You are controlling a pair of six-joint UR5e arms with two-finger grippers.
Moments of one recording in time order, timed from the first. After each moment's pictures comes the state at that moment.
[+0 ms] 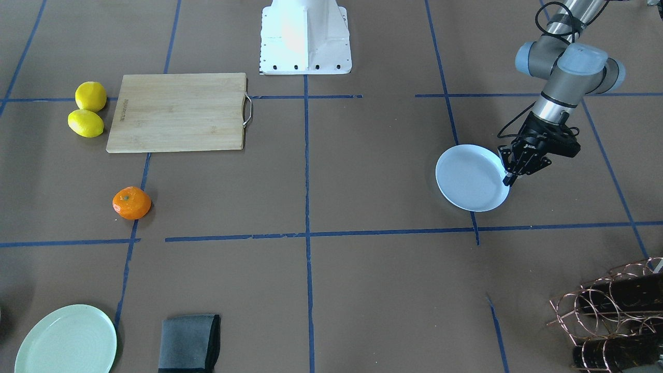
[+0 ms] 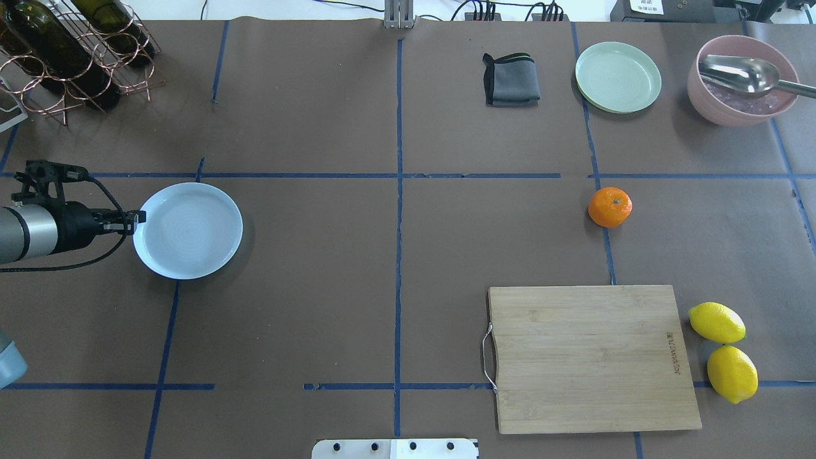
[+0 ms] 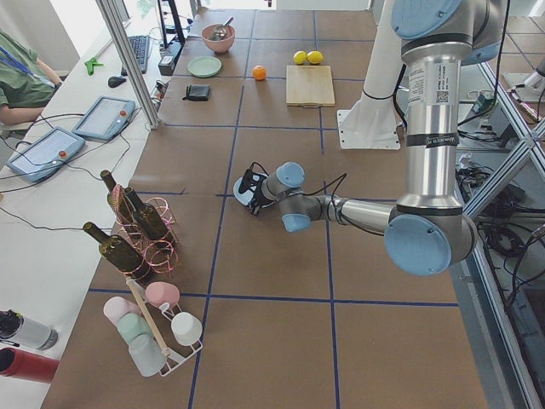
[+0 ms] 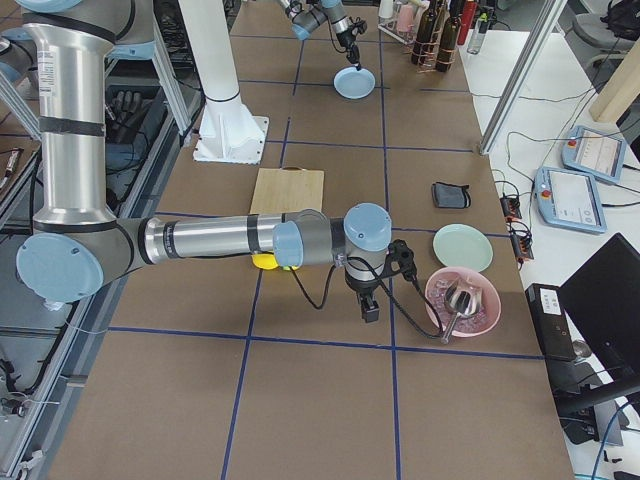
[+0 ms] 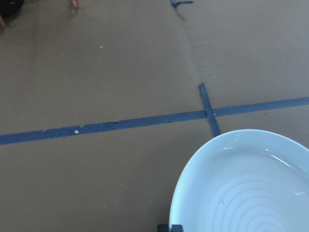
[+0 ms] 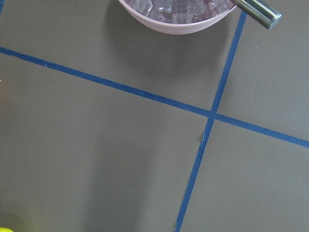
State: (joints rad) left arm -0.72 -1.53 -1.64 -2.70 -1.71 -0.99; right arm 1.53 -1.62 1.74 -1.56 2.39 -0.17
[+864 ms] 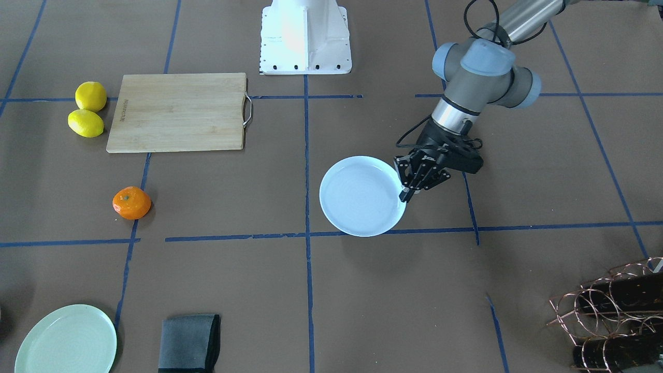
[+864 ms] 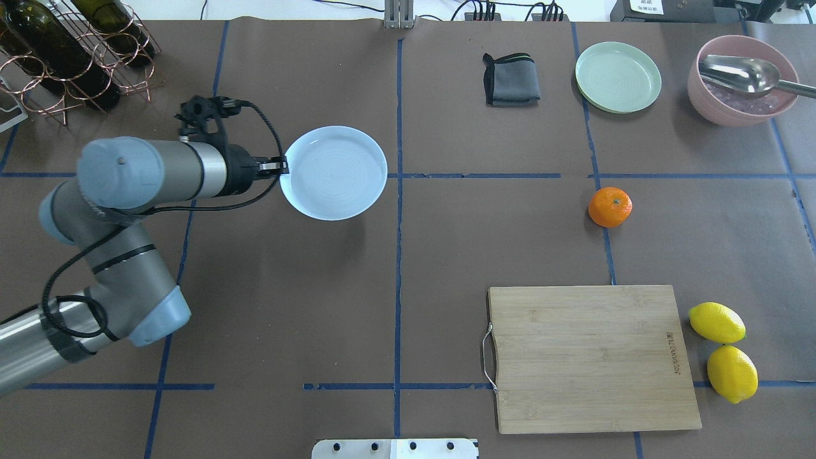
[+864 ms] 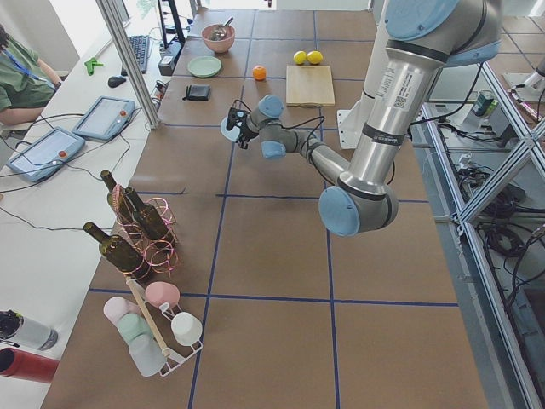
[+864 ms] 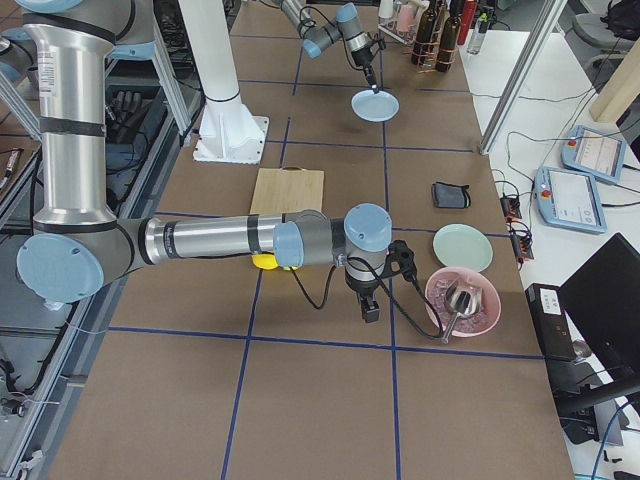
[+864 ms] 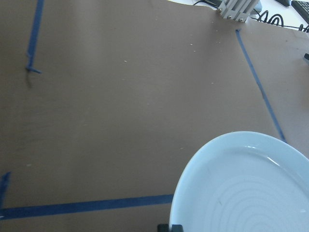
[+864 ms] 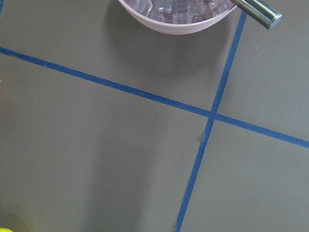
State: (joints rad) left arm -0.62 -2.03 -1.60 -2.31 -1.66 -1.28; right arm 1.53 -1.62 1.74 -1.56 2.39 -0.17
